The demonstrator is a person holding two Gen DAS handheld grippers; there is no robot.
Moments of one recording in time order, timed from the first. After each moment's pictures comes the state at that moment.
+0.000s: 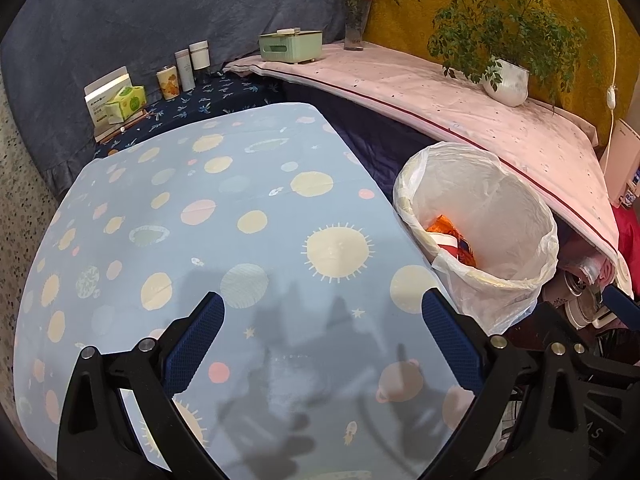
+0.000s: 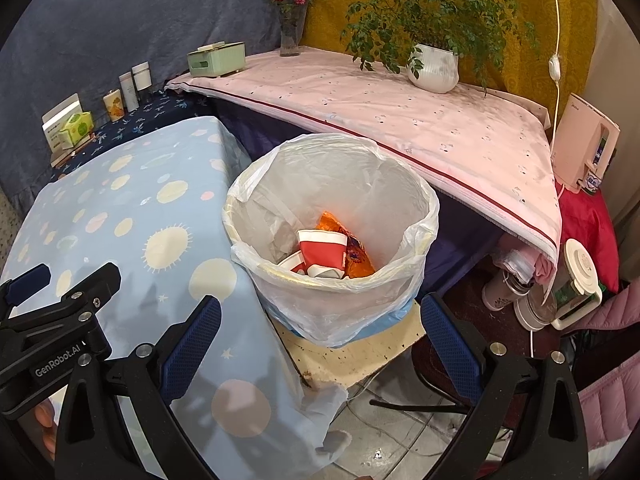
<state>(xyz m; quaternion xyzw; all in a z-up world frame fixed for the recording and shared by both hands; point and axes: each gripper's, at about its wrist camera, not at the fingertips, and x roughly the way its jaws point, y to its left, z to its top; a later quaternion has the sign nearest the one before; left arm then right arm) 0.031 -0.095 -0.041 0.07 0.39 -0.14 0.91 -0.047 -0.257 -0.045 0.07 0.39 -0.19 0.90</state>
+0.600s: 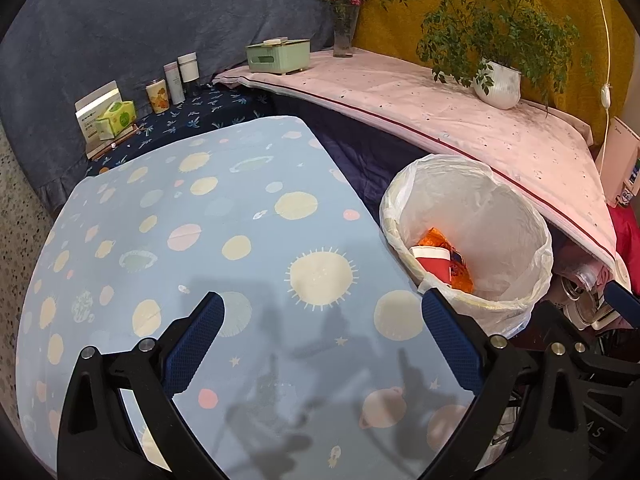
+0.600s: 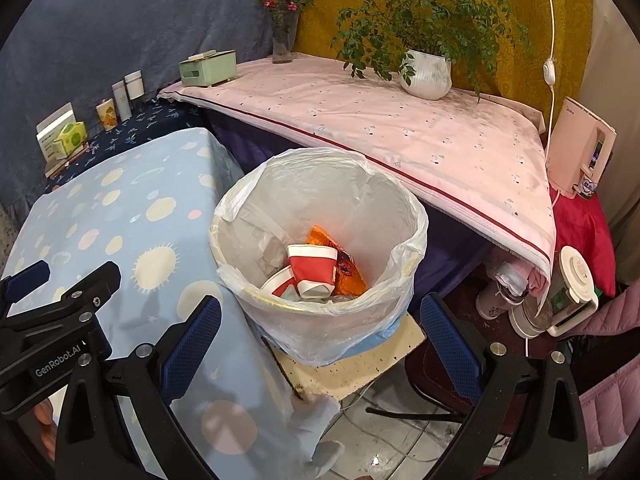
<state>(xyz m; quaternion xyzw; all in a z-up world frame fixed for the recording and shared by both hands) 0.044 -0.115 -0.031 0.08 0.38 -0.15 0.91 -0.038 -0.273 -0.034 0.07 0.38 -0.20 0.90</state>
